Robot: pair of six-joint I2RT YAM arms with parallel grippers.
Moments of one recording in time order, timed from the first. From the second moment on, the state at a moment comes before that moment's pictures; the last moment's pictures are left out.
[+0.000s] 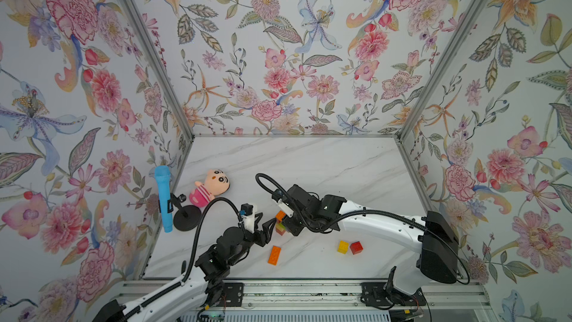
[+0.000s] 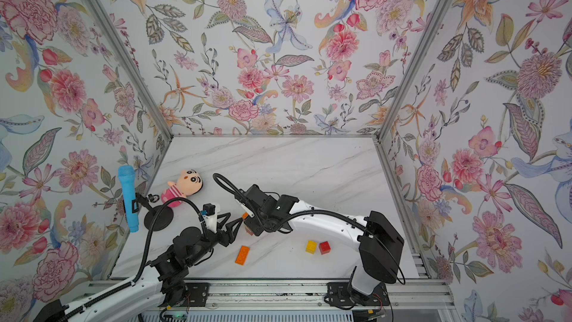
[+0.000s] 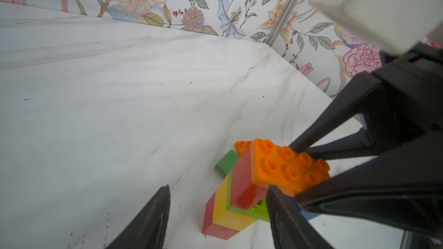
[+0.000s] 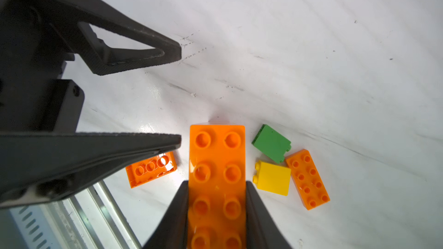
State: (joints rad) left arm -0.79 0.62 0.07 0.28 -0.14 -0.39; right arm 1.10 1.62 1.26 -0.62 0.04 0.15
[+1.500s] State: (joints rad) left arm -0.86 1.23 0.06 0.81 -0.10 -0.09; right arm 0.93 1.60 1.19 -0.54 -0.26 0.13
